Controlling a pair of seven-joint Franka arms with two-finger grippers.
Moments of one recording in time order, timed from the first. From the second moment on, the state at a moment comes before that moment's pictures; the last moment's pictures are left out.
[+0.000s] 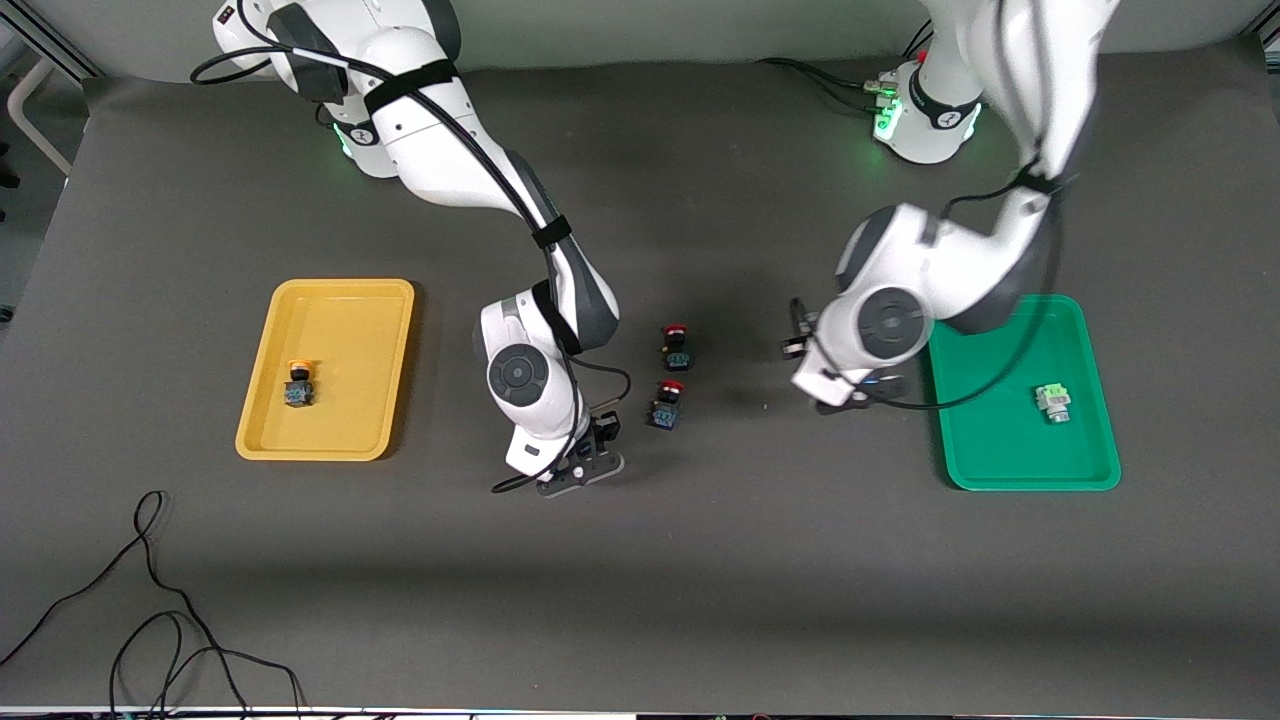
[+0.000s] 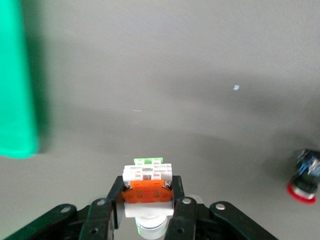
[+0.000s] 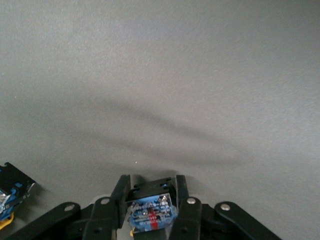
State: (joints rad) left arm -0.23 0.35 -0.21 -1.81 -0.01 1.84 -0.63; right arm 0.84 0.92 -0.37 -1.40 0.46 2.30 -0.01
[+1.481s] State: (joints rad) left arm 0.22 0.47 -0.21 -1.98 0.08 2.25 0.10; right arm 0.83 0.44 -0.81 -1.88 0.34 2.02 -0.19
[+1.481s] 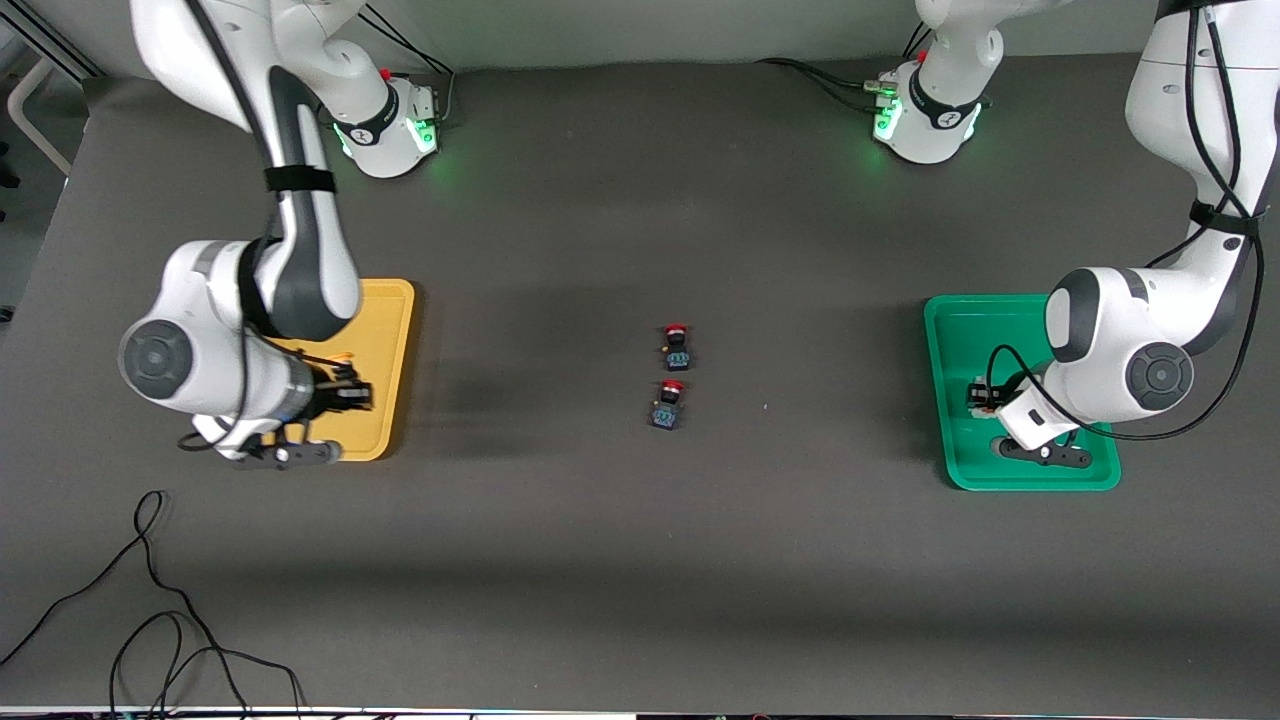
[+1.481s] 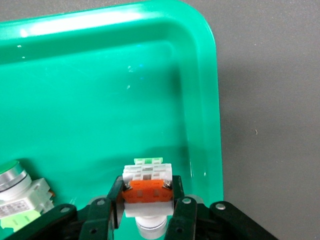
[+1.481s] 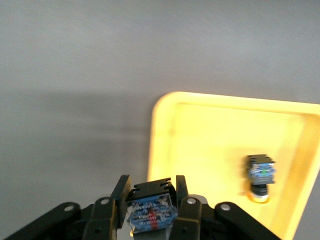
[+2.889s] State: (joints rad) left arm 0.27 0.47 -0.22 -1.91 0.08 2.17 0.05; right arm 0.84 0.54 -0.82 -2.02 0.53 2.14 -0.34
